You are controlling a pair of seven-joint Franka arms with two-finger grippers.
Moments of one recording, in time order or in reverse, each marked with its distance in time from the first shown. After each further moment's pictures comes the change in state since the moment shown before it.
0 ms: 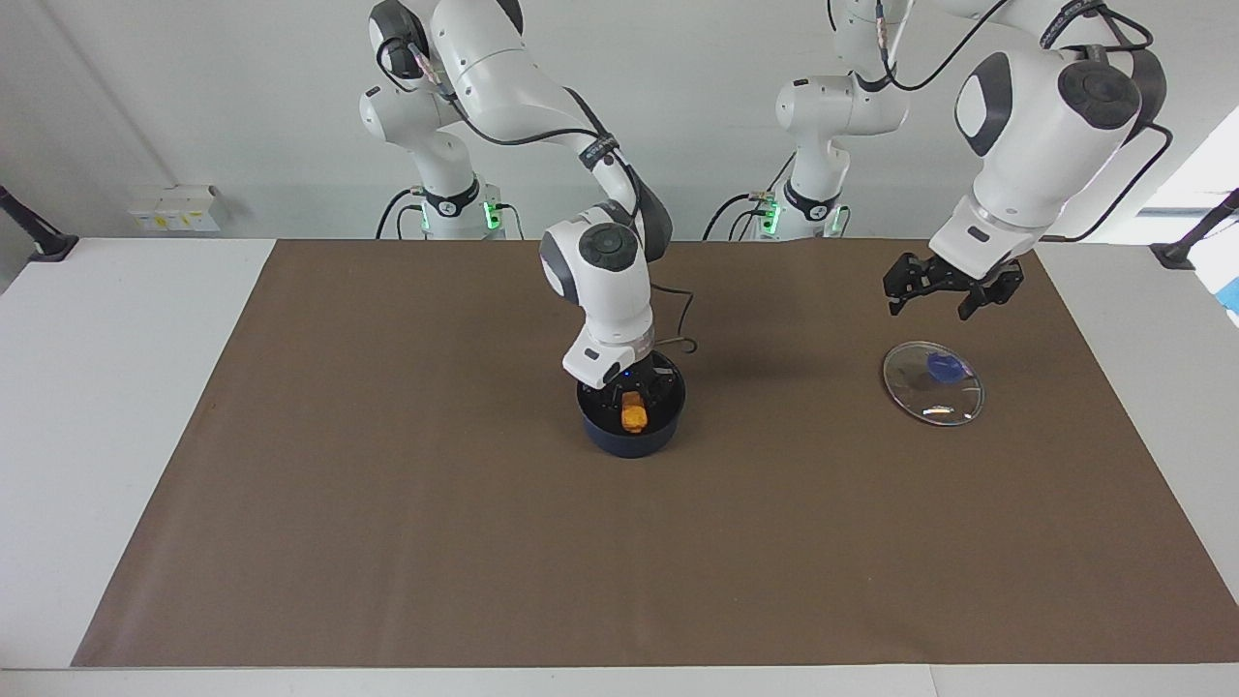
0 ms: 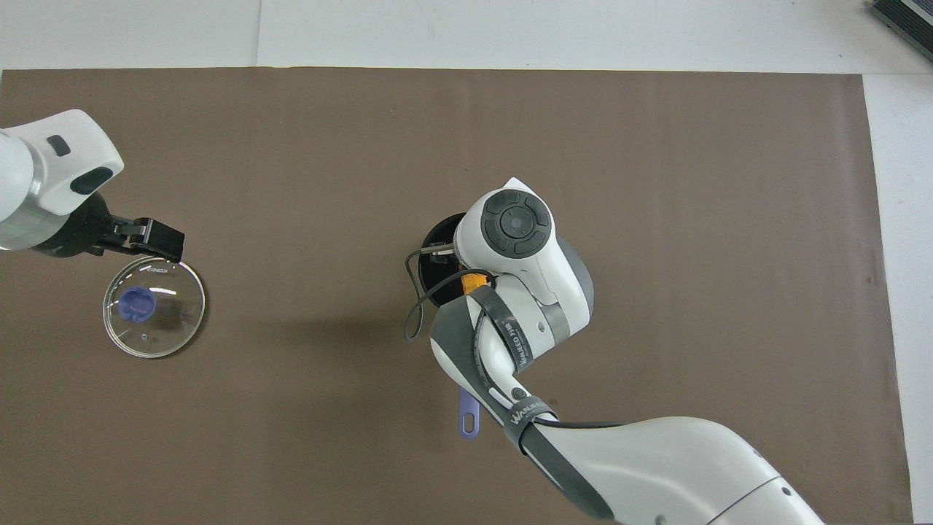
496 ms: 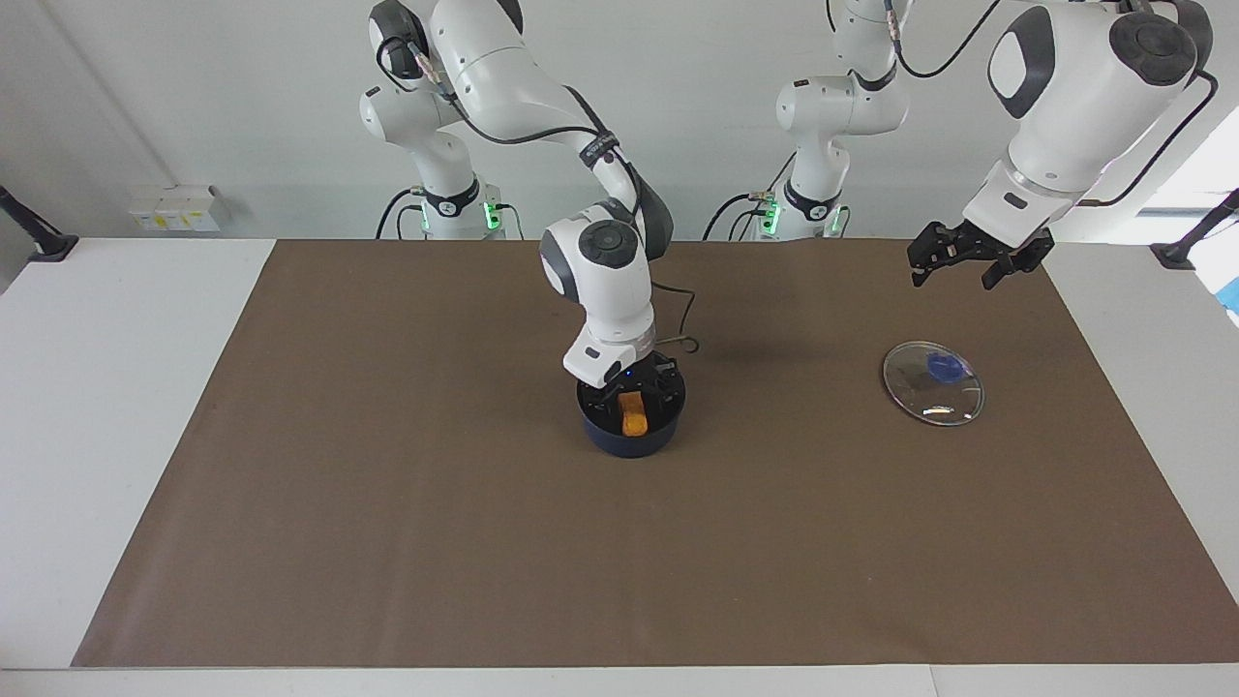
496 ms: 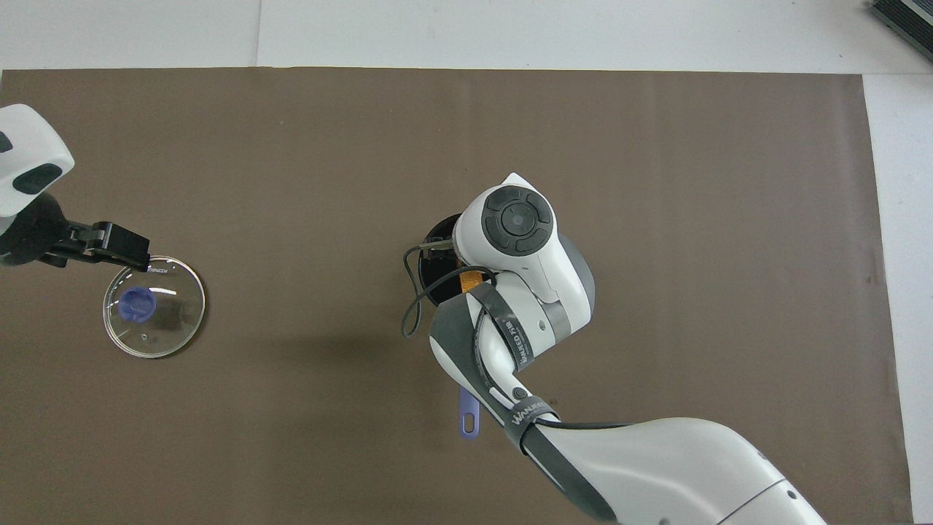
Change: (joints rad) left arm 0.025 -0.015 0.006 0.032 0.000 -0.075 -0.001; right arm -0.001 -0.011 -0.003 0.024 0.000 -0.006 0.000
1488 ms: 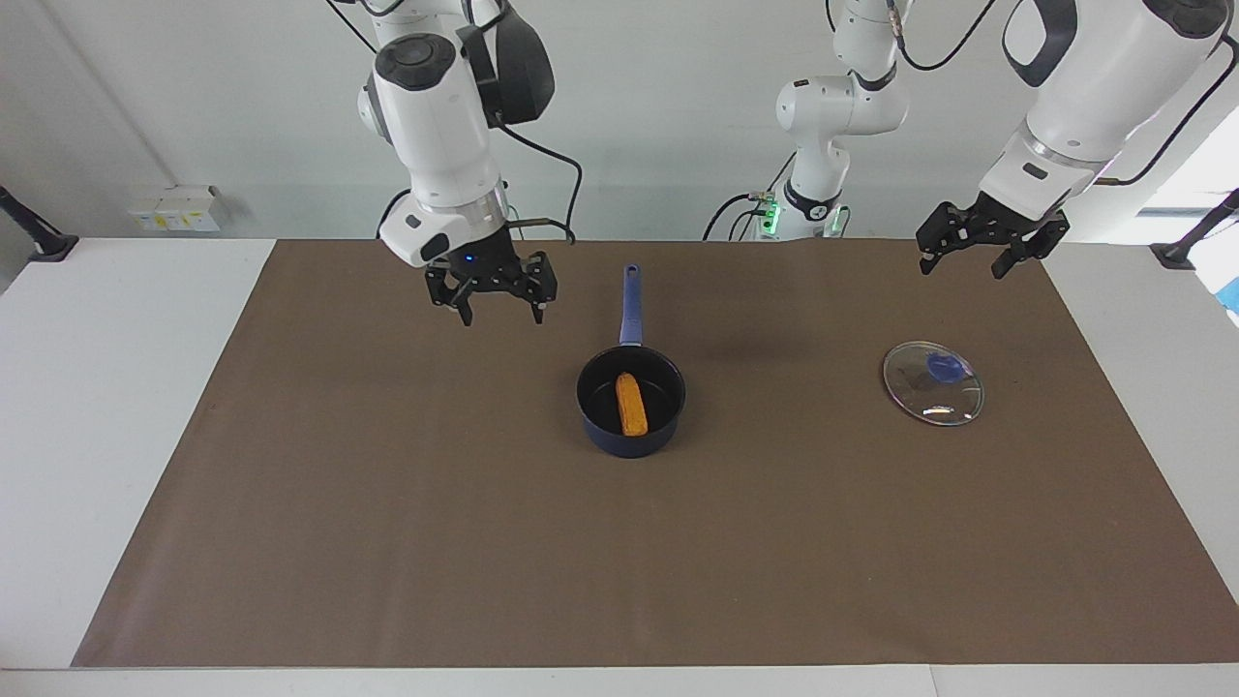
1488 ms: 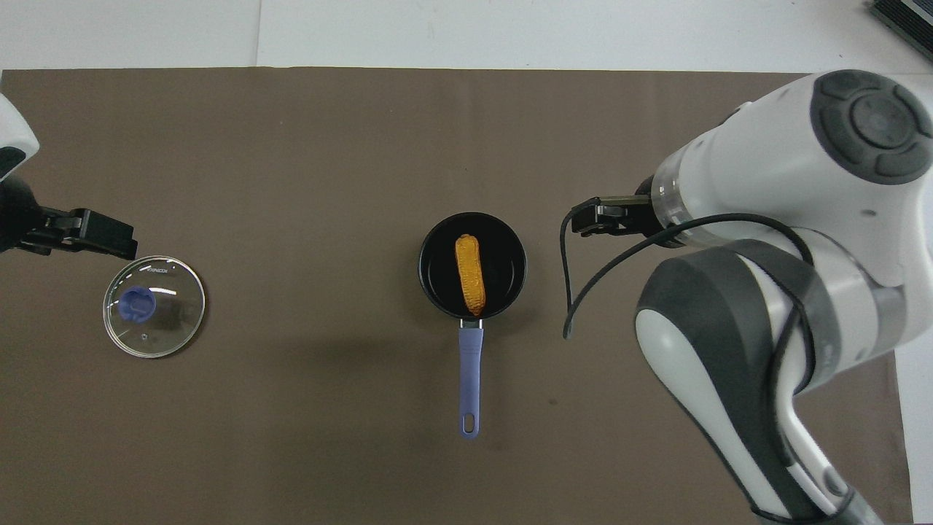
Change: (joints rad) left arm 0.001 0.002 0.004 0.077 -0.028 -0.025 0.010; right arm -0.236 -0.396 -0.024 0.024 -0.003 -0.520 -0.148
